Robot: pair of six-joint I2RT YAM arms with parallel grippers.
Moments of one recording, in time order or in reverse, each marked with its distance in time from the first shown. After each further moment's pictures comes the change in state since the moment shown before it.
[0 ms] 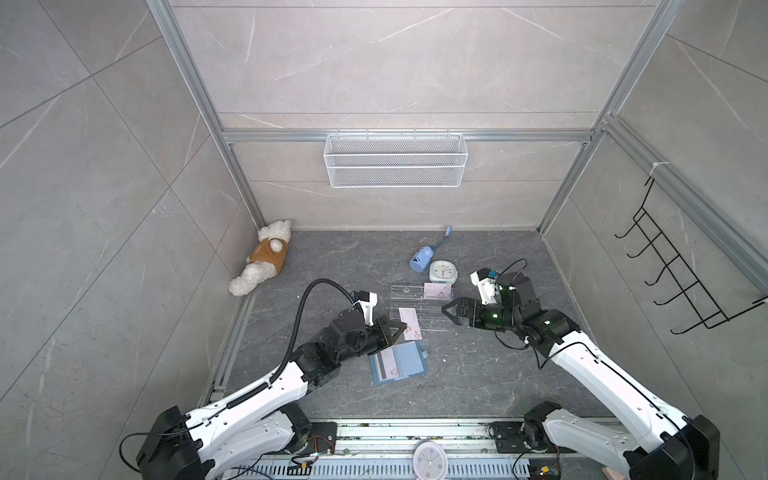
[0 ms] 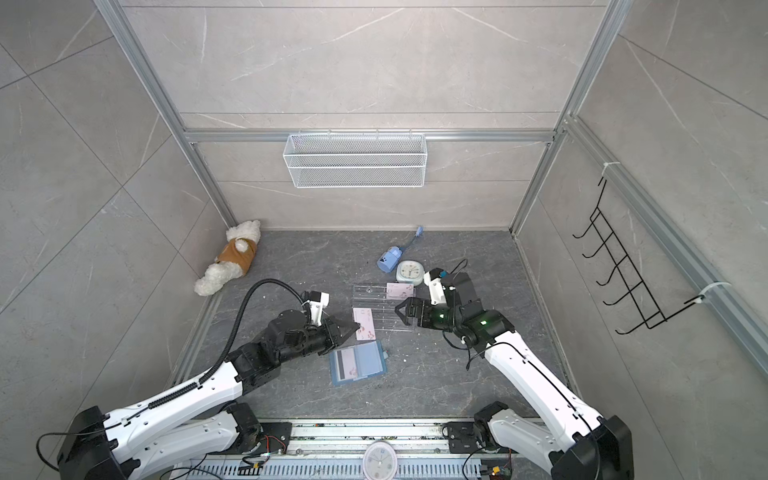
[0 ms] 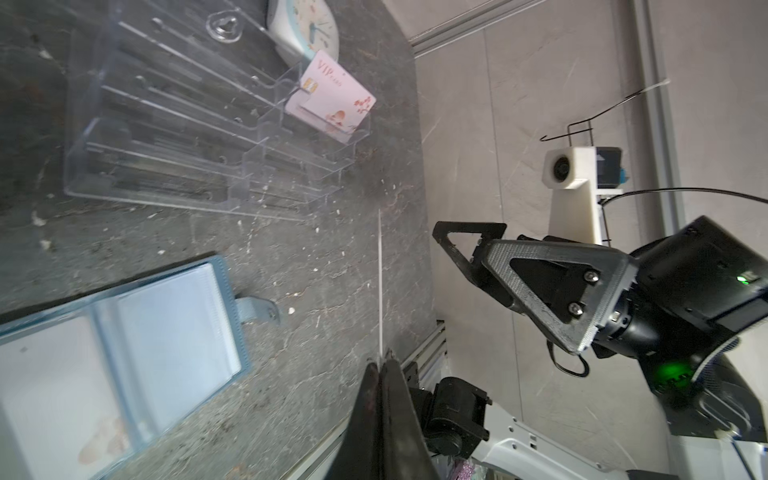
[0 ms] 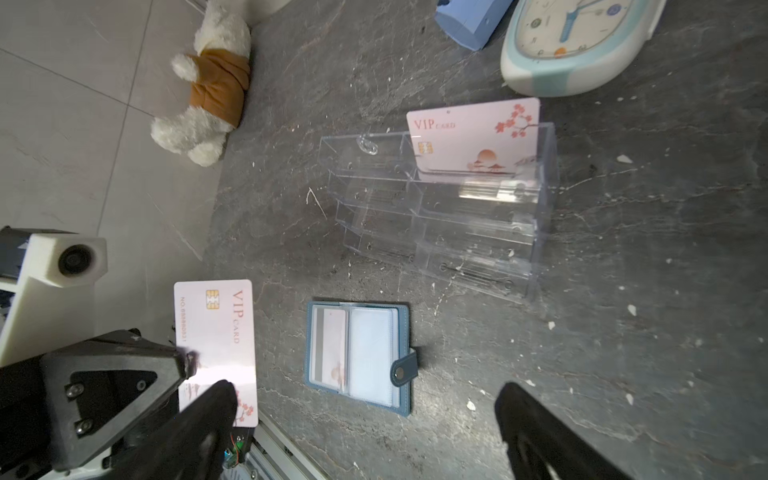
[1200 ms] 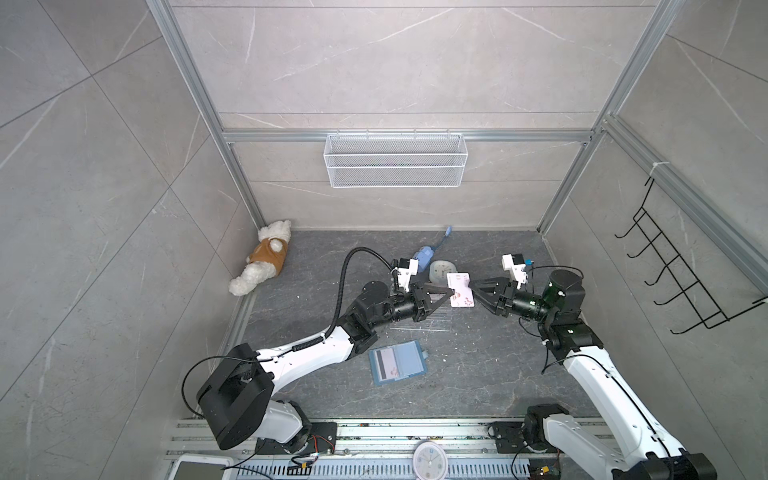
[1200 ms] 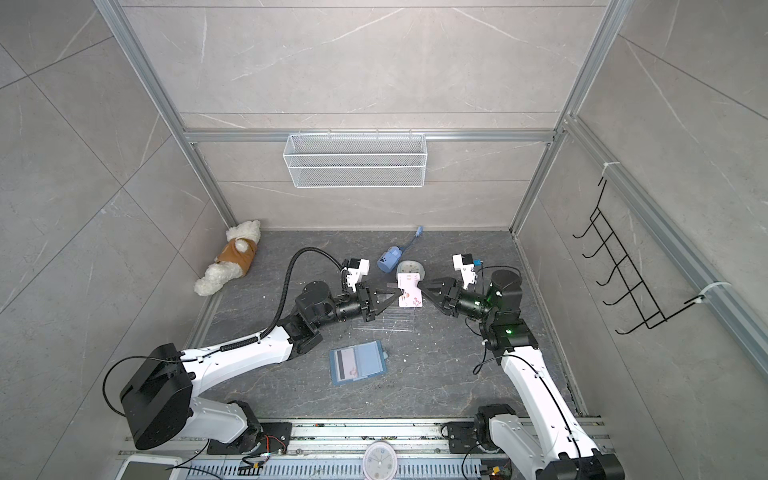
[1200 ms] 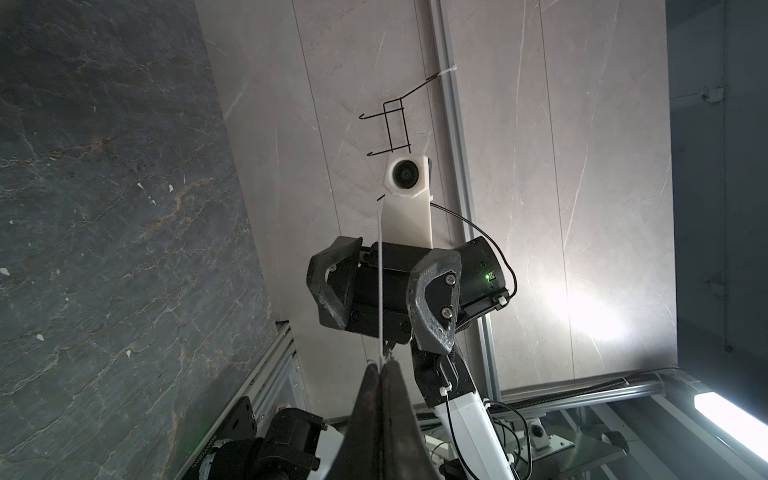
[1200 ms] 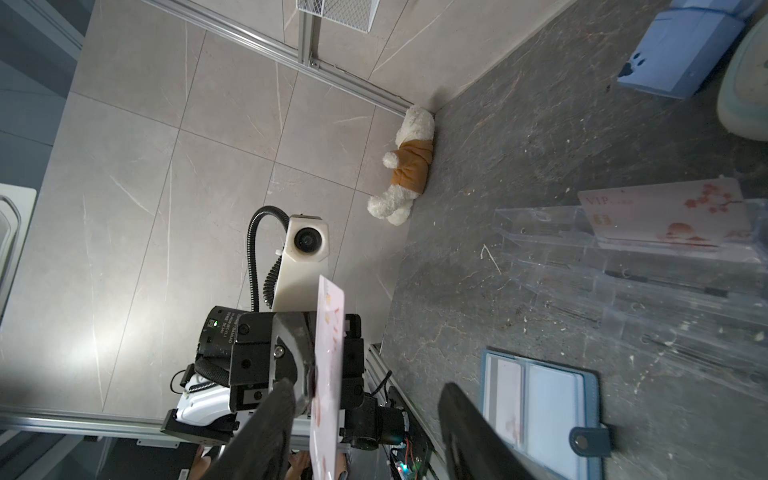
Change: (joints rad) left arm -0.015 0.442 0.233 0.650 0.269 -0.247; right arm -0.318 -0.097 -0.150 0.572 -0.603 0.454
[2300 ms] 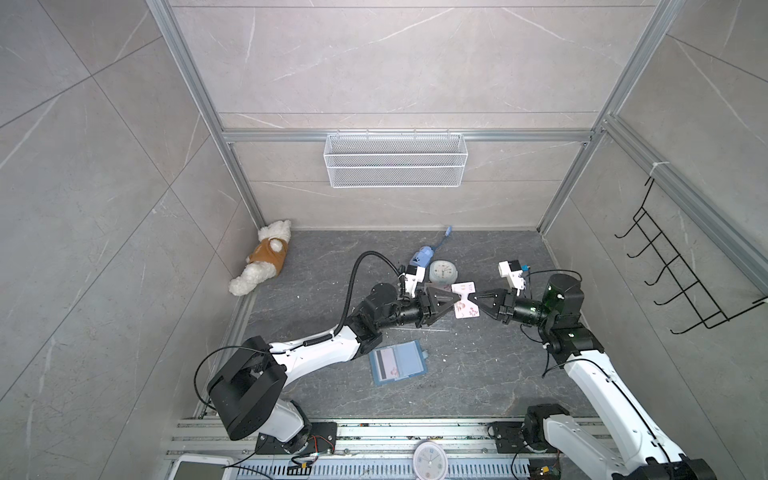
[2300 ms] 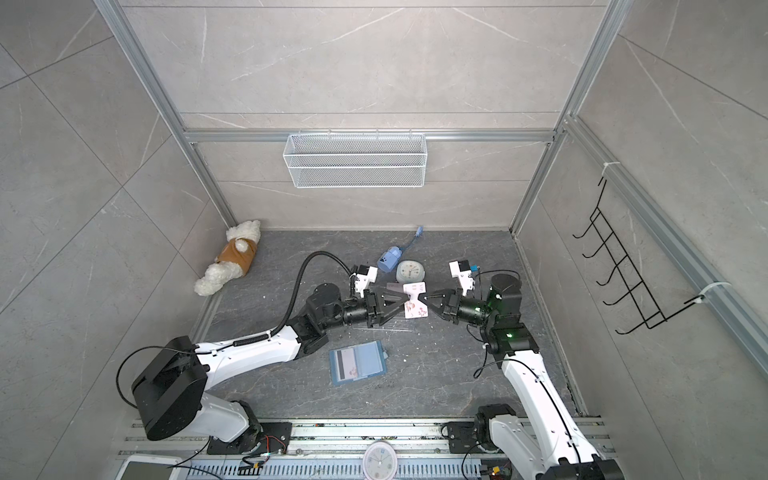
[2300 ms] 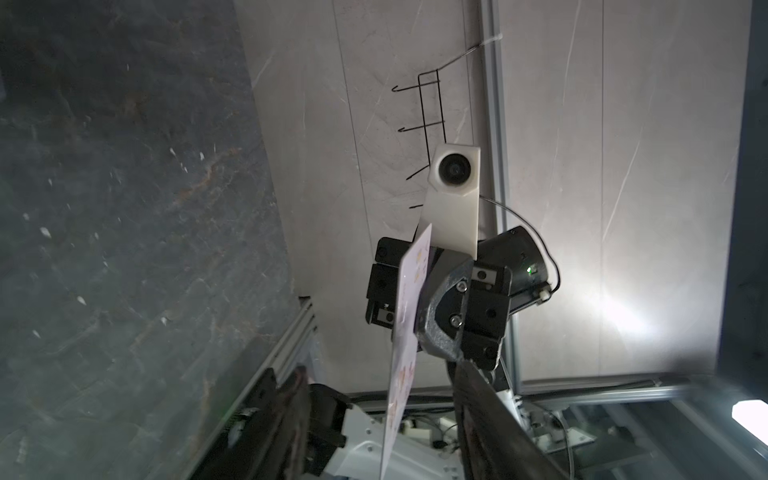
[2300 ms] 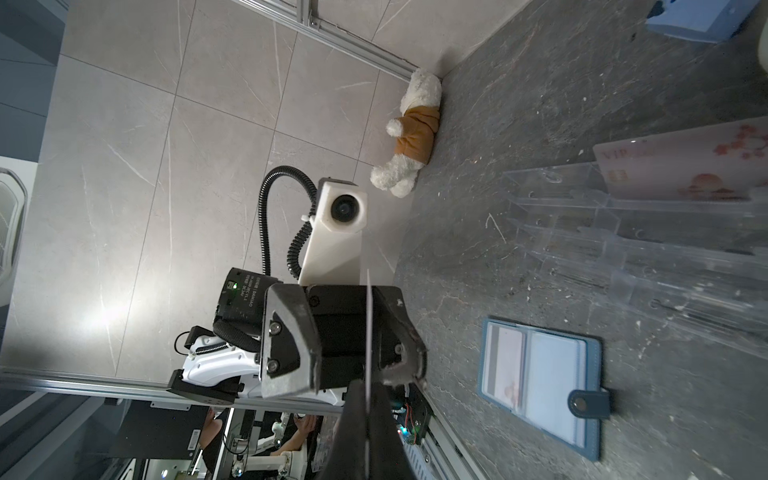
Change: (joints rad) left arm -0.009 0.026 0.000 -0.111 0.018 0.063; right arm -0.008 -0.039 -0.016 -0.121 -0.072 -0.091
